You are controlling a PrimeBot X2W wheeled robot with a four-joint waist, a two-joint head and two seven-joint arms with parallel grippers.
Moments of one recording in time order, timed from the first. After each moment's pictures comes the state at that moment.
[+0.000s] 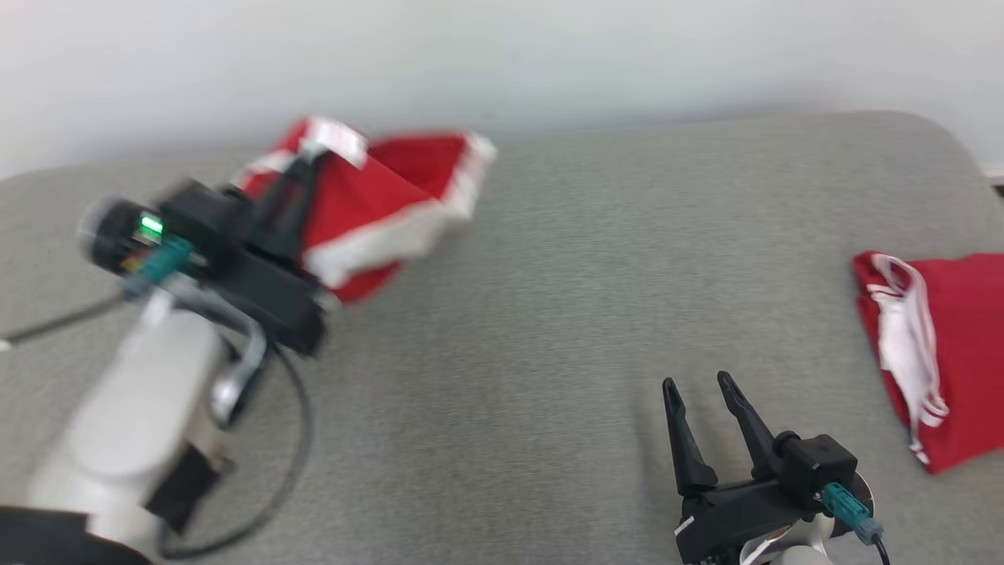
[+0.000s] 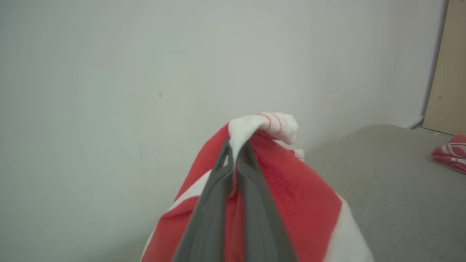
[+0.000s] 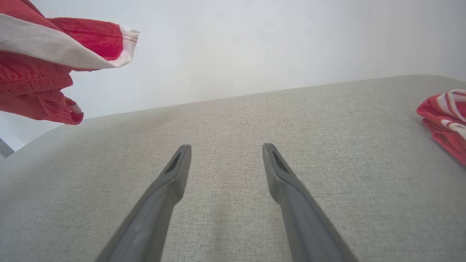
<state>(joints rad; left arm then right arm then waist) -0.86 0.41 -0.64 0.55 -0.56 -0.13 -0.26 -0.16 -0.05 0.10 0.35 0.18 0.13 -0.26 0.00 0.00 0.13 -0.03</state>
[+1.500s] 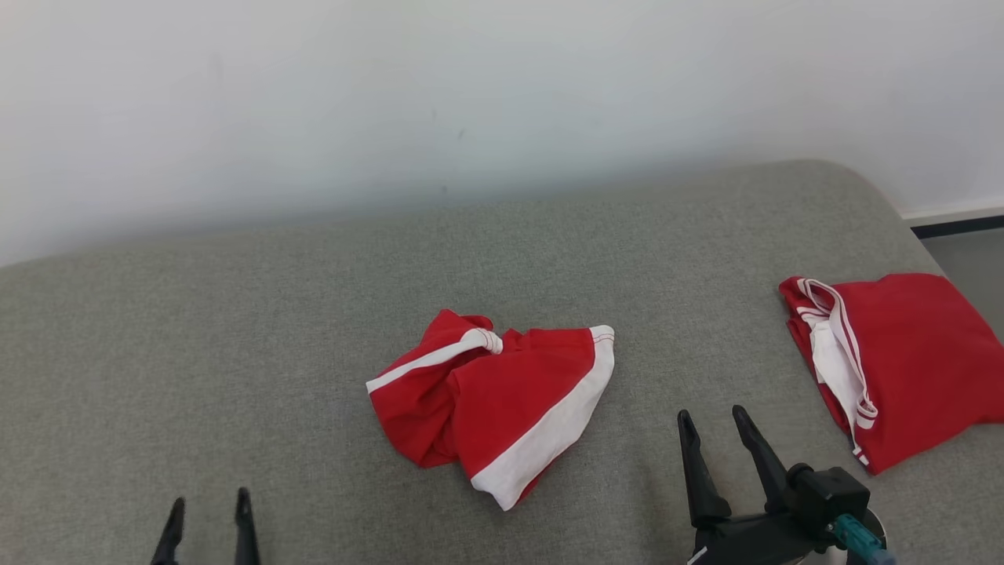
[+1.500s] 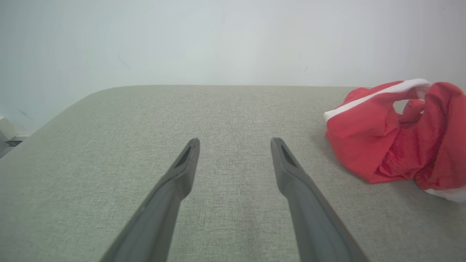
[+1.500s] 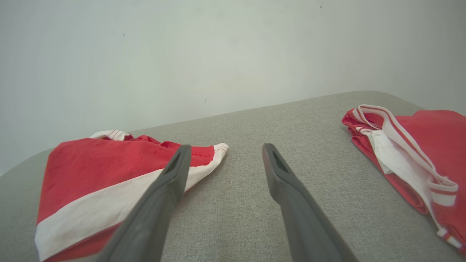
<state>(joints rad) 0.01 0.09 0.06 0.30 -0.16 -0.04 -0.26 -0.09 -0.05 0.07 0.33 0.19 0.13 -0.26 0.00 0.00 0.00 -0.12</state>
